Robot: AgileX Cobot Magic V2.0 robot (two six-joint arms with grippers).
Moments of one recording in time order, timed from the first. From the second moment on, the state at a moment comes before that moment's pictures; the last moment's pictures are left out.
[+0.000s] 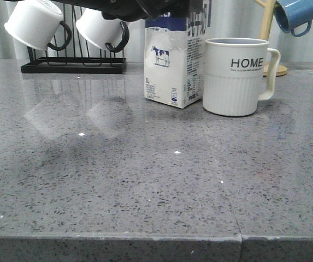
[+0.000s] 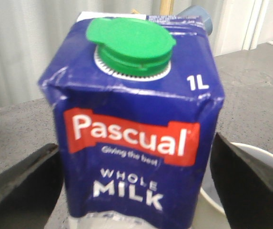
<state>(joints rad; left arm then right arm) -0.74 1.69 -1.09 -0.11 -0.41 0.02 0.21 0.31 -0.32 -0.08 0.34 0.19</state>
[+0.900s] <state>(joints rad) -0.43 1.07 -0.75 -0.11 -0.16 0.05 0.21 0.31 -0.32 -0.08 0.34 0.19</state>
